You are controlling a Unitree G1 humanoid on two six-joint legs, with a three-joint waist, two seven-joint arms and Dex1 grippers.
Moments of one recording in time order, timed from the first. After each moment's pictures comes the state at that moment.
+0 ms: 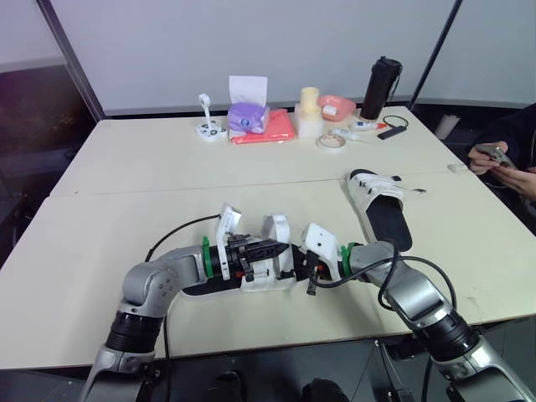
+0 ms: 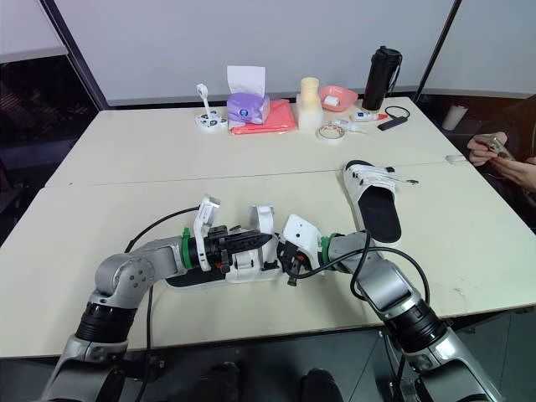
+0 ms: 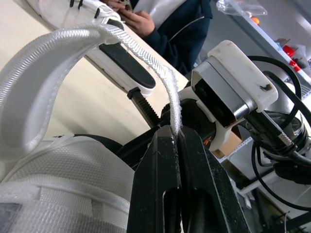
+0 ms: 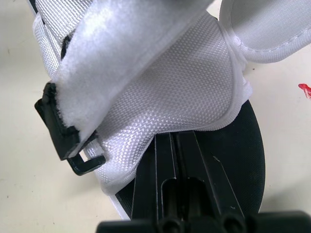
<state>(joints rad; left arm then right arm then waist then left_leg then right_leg) -0.43 0.32 -0.04 -0.09 -0.77 0.88 -0.83 -0.45 -0.57 0.38 -0.17 0.08 0.58 0.87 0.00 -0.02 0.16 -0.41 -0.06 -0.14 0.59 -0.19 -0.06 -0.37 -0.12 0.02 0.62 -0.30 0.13</state>
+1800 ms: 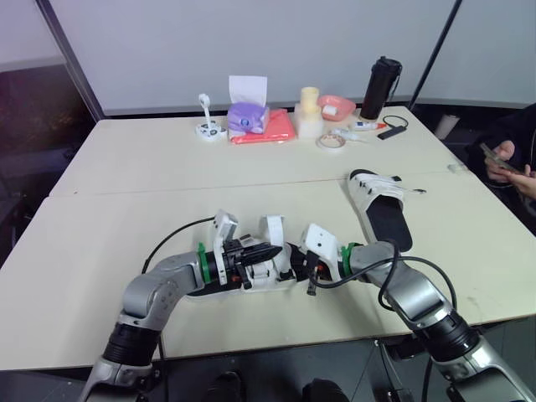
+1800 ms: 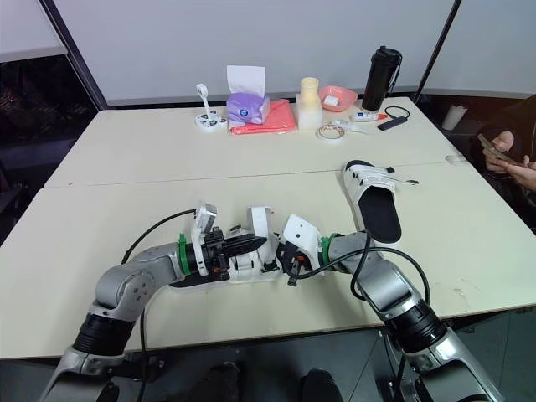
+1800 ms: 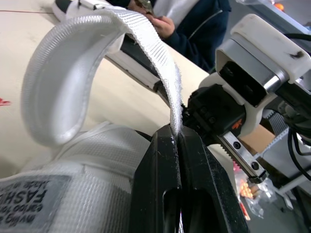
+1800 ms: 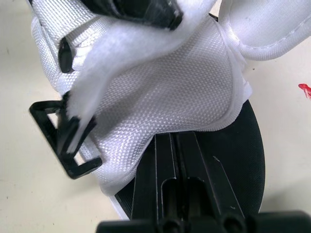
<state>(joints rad) -0.36 0.34 -0.08 -0.09 -0.66 0.70 -0.87 -0.45 -0.57 0.38 -0.18 0.08 0.58 0.87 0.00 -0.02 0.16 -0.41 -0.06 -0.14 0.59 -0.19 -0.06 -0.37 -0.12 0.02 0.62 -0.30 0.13</state>
